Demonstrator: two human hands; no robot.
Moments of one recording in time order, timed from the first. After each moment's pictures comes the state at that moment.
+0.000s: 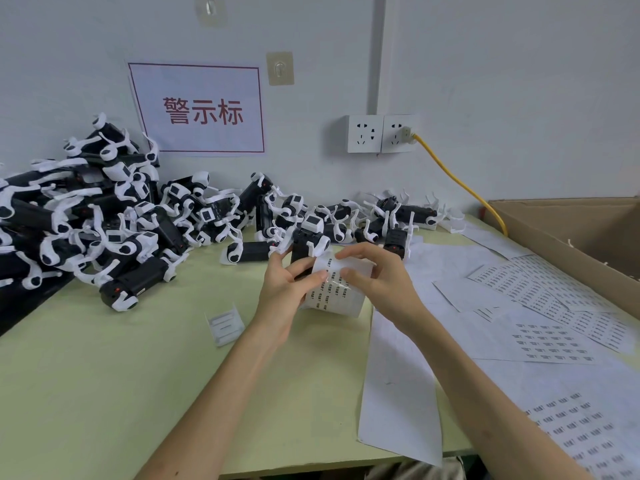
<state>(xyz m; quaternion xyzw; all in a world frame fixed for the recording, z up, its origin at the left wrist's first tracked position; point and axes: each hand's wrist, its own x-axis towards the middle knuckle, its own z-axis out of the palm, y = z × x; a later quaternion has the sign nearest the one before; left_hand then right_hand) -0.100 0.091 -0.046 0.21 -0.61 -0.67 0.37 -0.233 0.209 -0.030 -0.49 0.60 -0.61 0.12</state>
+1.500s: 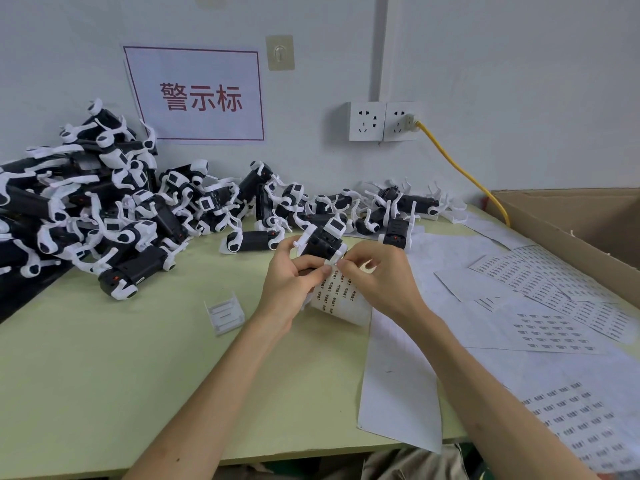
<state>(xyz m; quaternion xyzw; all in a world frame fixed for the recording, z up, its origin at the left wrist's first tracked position) -0.101 0.095 -0.048 0.20 -0.65 -0.64 0.37 -0.228 0.208 -0.033 -0.53 0.68 -0.52 -0.03</state>
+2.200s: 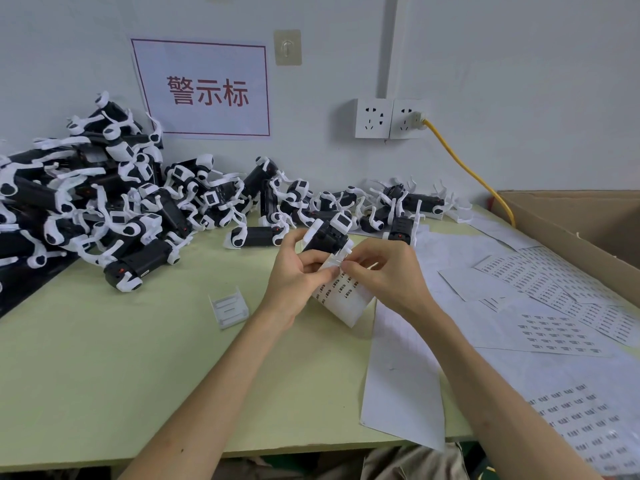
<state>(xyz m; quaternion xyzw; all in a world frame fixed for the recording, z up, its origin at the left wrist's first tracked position) -0.098 0.101 -0.042 0.17 -0.66 -0.63 0.37 -0.229 0.213 -0.029 -0.53 0.66 -0.54 0.02</state>
